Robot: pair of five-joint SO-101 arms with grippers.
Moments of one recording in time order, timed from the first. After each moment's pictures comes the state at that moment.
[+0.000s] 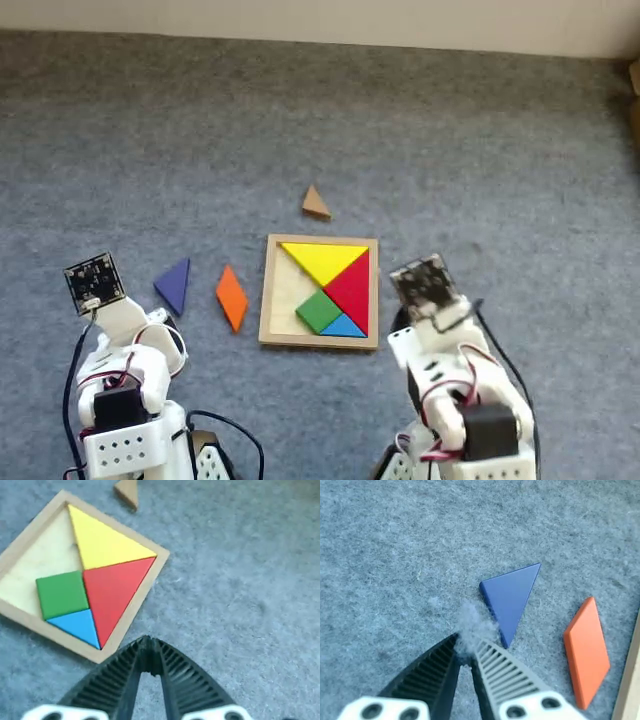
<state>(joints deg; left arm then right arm) -18.9 -101.3 96.0 63.9 16.6 -12.9 -99.9 76.2 71.5 21.1</state>
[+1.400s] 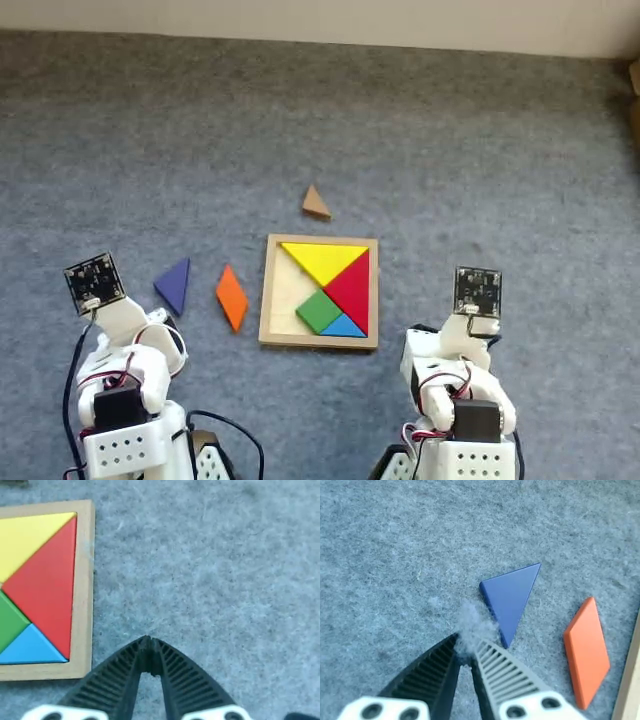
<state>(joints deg) -18.9 -101.3 96.0 63.9 16.6 -4.2 -104.4 95.8 67.2 -1.9</state>
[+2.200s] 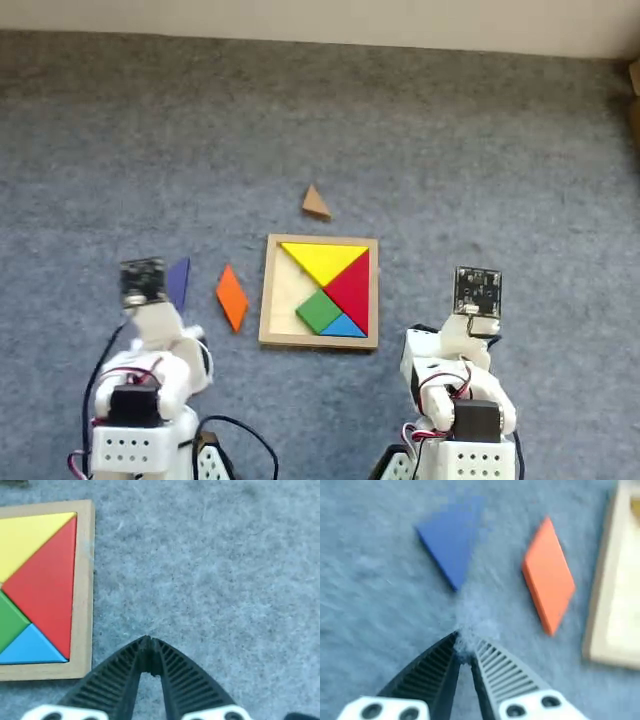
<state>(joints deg) -4.3 -101.3 96.0 74.2 16.6 -4.2 -104.4 95.8 67.2 -1.9</state>
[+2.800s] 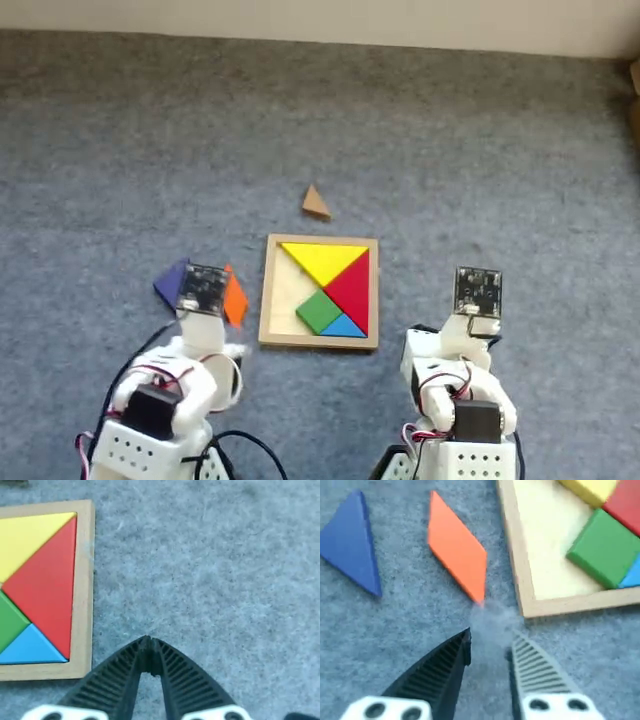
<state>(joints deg) 12.4 -101.3 93.0 76.4 16.4 -4.2 -104.4 95.8 67.2 -1.9</state>
